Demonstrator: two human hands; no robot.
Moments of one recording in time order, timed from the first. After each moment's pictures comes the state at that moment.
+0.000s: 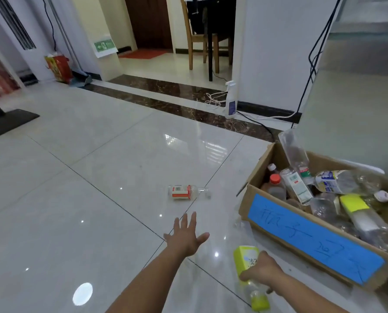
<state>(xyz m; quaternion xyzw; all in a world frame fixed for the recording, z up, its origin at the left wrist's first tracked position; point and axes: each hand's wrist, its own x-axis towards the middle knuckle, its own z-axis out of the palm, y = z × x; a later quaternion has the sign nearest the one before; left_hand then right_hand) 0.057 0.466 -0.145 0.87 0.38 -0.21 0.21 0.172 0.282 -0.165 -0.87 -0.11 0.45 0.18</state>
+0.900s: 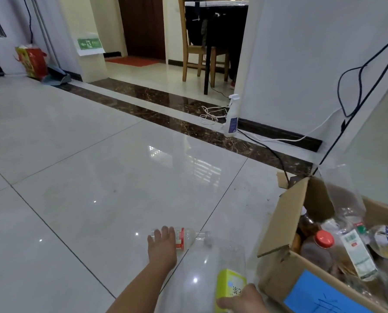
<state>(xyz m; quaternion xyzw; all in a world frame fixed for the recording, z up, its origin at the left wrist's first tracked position) 0.172 0.666 -0.287 0.90 0.40 -0.16 0.04 0.250 0.449 -0.260 -0.84 -0.02 0.42 0.33</state>
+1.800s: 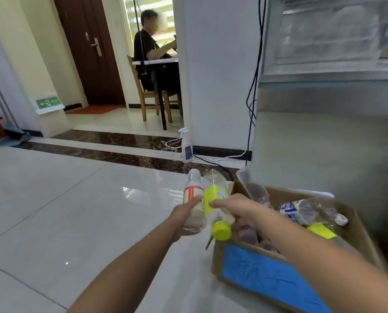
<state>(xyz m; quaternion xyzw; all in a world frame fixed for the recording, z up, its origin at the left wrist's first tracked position) 0.249 0.528 -0.079 0.63 0.36 0.02 0.69 0.318 0.377 -0.027 -0.81 -0.10 0.33 0.48</state>
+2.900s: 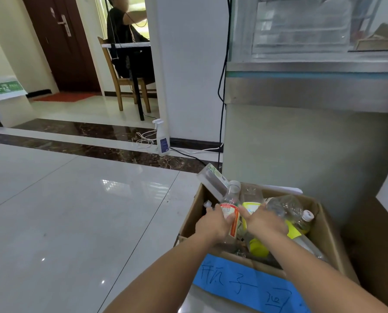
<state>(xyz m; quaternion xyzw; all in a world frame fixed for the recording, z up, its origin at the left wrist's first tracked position) 0.345 0.392 -0.113 0.94 0.19 -0.08 0.26 0.387 0.278 -0.081 -0.99 0.02 0.10 0.12</state>
